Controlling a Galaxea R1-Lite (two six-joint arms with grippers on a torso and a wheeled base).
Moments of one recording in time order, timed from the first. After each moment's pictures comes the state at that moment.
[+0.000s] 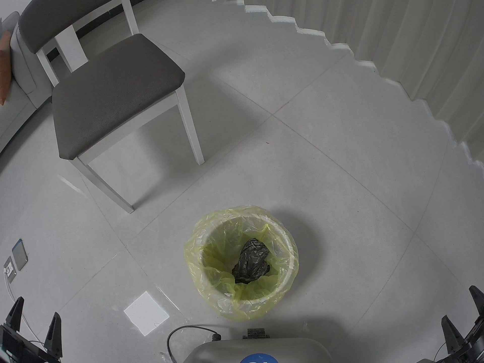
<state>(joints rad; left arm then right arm) 0.04 0.05 -0.02 0.00 0.00 0.00 0.00 0.01 -0.03 0.00 0.21 0.01</state>
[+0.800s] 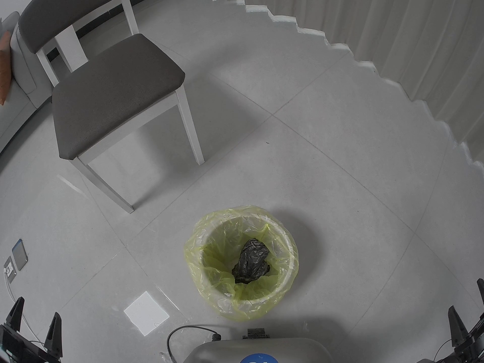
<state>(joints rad) 0.04 0.06 -0.02 0.00 0.00 0.00 0.00 0.01 -0.02 -0.05 0.18 0.00</state>
